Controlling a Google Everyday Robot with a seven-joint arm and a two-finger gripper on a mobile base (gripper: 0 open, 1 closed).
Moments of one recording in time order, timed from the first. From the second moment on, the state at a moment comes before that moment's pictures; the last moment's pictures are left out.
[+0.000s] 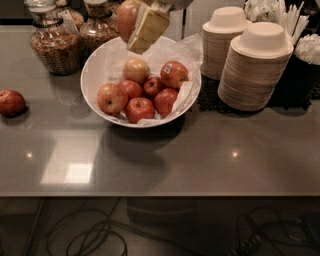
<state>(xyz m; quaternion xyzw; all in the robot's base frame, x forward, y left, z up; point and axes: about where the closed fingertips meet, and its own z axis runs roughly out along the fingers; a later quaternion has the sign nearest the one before) 0.565 0.037 1.059 -0.73 0.57 0.10 0.35</state>
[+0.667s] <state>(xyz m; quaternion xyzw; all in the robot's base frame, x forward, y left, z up) 0.539 0.032 1.022 -0.73 0.53 0.18 0.39</state>
